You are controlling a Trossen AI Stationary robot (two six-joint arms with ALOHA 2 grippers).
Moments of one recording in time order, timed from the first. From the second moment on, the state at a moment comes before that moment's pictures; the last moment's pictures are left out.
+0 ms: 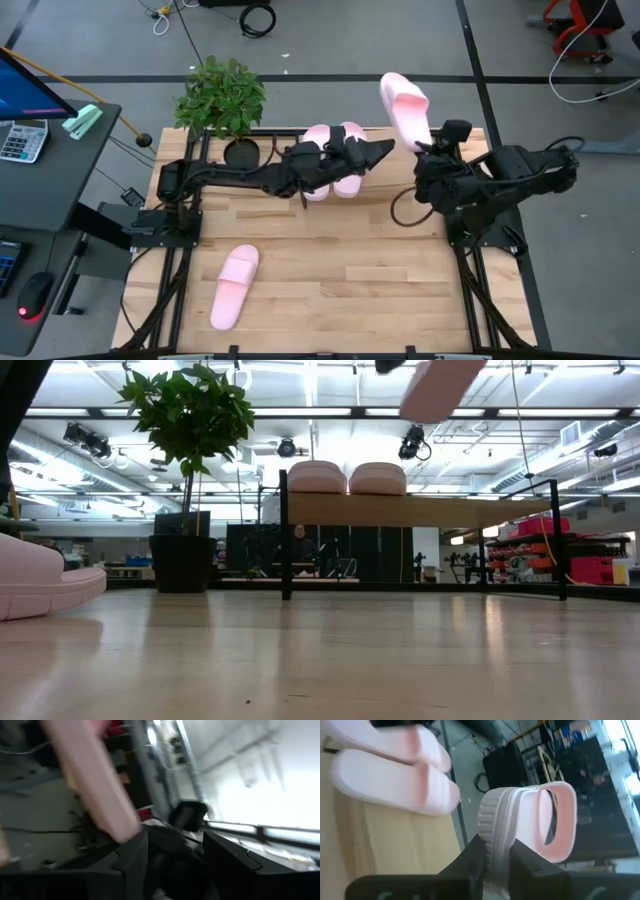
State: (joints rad) left arm 0.03 1.92 1.69 0.57 -0.30 -1.26; right arm 0.33 1.29 1.71 -1.58 1.06 0.09
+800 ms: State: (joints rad) left arm 0.04 1.91 1.69 0.86 -0.02 -1.21; right arm 0.19 1.27 1.49 -1.57 0.83 0.16
